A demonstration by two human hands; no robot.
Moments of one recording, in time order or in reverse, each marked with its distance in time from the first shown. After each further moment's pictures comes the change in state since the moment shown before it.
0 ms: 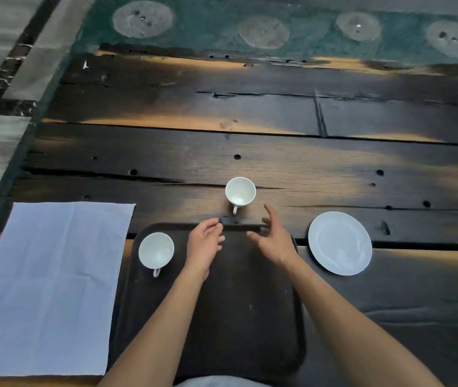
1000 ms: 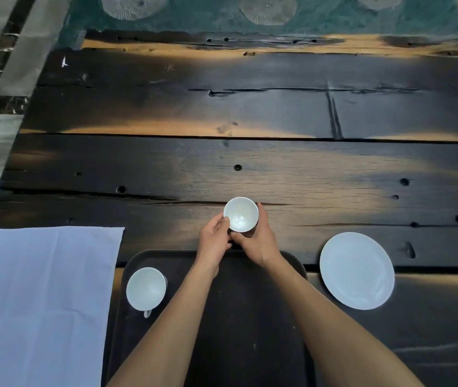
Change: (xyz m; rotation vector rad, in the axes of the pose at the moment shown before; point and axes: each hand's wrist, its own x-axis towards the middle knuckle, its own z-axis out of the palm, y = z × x) left_hand 0.076 0.043 0.052 0.007 -0.029 -0.094; right_hand 0.099 -0.009 0.032 0.086 -0.025 0.031
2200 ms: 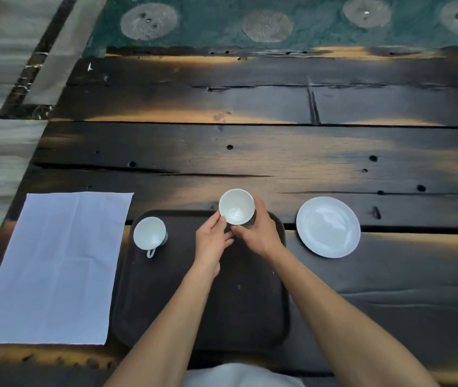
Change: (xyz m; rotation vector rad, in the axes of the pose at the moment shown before) left_hand -0.146 -0.048 0.006 -0.131 0.031 0.082; right_hand -0.133 0.012 -0.045 0.029 -0.028 -0.182
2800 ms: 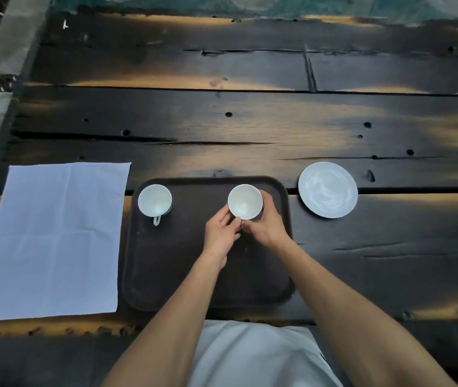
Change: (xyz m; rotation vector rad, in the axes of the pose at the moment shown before) left_hand -0.031 -0.052 -0.046 0.067 -0.162 -0.054; right_hand -0.058 0.036 0.037 -0.046 0.079 0.115
